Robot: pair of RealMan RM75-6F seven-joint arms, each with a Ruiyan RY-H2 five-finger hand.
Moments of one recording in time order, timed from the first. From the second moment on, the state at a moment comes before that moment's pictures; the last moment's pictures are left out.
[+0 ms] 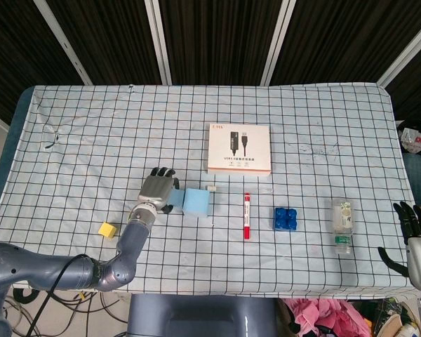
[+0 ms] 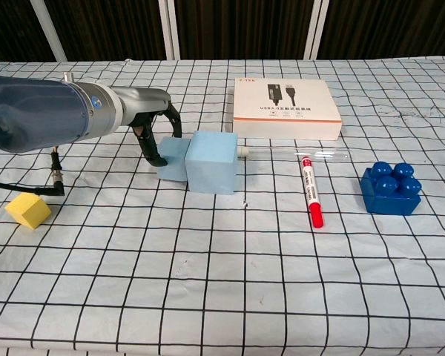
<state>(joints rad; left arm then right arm) -1.14 -1.63 -0.21 -1.56 0.25 1.05 0.78 0.02 -1.13 0.09 -1.55 -1.48 1.55 0.01</state>
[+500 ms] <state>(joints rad) -1.13 -1.65 -0.22 -1.54 0.26 1.04 0.78 0.02 -1.13 0.09 -1.55 -1.48 1.55 0.01</state>
